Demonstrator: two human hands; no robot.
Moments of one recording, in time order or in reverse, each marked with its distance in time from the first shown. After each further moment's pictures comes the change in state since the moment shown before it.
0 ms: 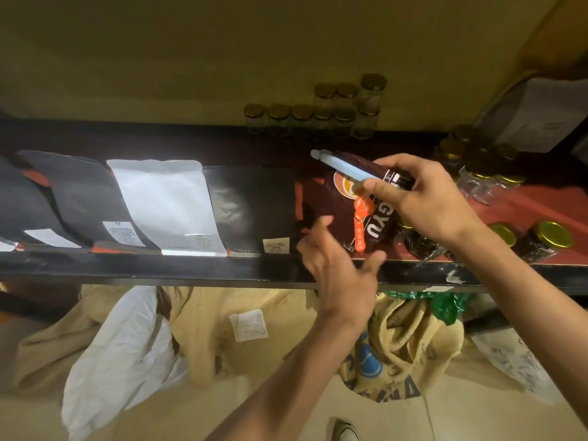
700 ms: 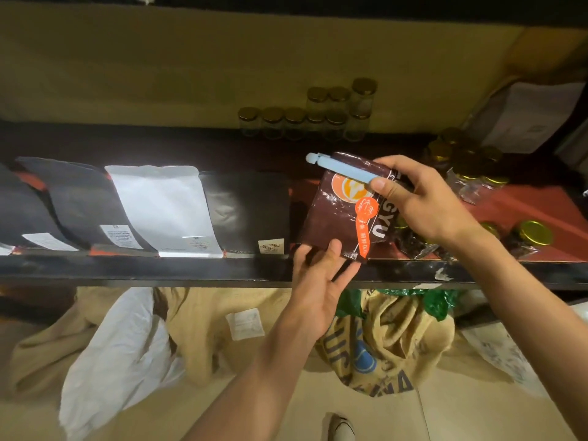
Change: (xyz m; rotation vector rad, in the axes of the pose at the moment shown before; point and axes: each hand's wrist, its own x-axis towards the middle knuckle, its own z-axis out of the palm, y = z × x) left_hand 0.011 -0.021 -0.018 -1.121 -0.183 -0.506; right_hand -0.006 0.000 -0.015 0.125 -0.108 0.008
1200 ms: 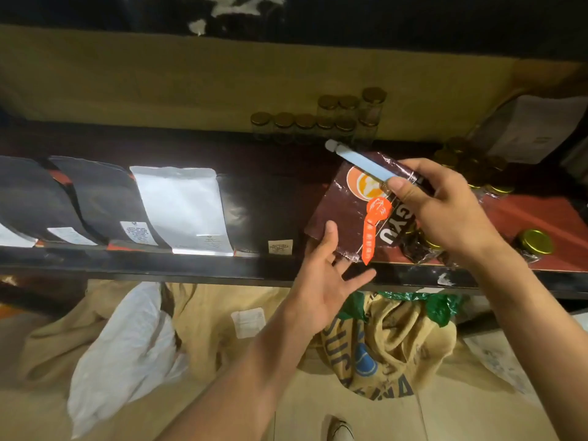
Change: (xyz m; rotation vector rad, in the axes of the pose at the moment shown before) left_hand -0.011 0.024 0.006 0.031 -0.210 -0.156; right_hand -0.020 -0.028 0.002 0.055 0.136 0.026
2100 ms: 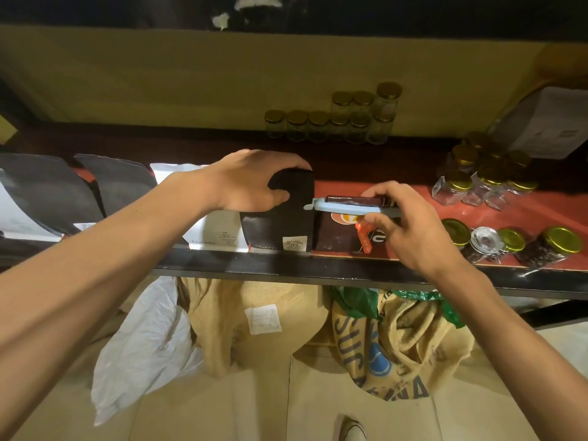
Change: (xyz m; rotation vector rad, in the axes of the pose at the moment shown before) left_hand -0.021 0.190 0.030 2.264 -0.101 0.355; right_hand -0.008 0.033 0.041 -0.392 -0.072 -0.177
